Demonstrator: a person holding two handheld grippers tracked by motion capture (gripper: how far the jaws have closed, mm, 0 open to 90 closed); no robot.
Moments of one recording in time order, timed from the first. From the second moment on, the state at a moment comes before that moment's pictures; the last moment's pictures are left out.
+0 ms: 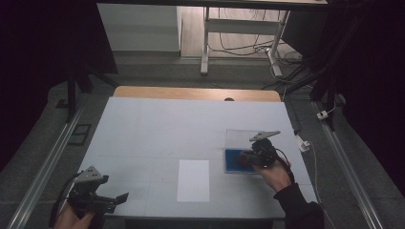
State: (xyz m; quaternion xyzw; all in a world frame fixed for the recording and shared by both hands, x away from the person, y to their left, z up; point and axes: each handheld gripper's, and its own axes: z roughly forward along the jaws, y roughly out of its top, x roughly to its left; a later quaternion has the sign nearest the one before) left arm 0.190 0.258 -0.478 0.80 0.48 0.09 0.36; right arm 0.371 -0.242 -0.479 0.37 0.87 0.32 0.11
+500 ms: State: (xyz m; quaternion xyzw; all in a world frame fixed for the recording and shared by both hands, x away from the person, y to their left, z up) left arm 0.190 0.257 -0.478 0.80 0.48 0.09 0.36; right arm 0.361 -0.224 -0.478 0.33 0.89 0.28 0.16
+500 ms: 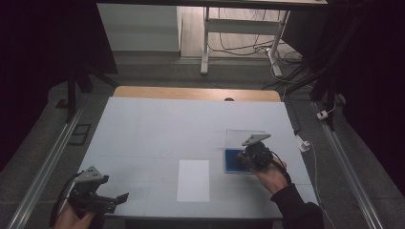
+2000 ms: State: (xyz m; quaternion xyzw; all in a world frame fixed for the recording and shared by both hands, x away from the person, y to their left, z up) left arm 0.191 0.257 -0.479 0.80 0.48 0.09 0.36; right arm 0.367 -0.243 -0.475 0.36 0.86 0.33 0.12
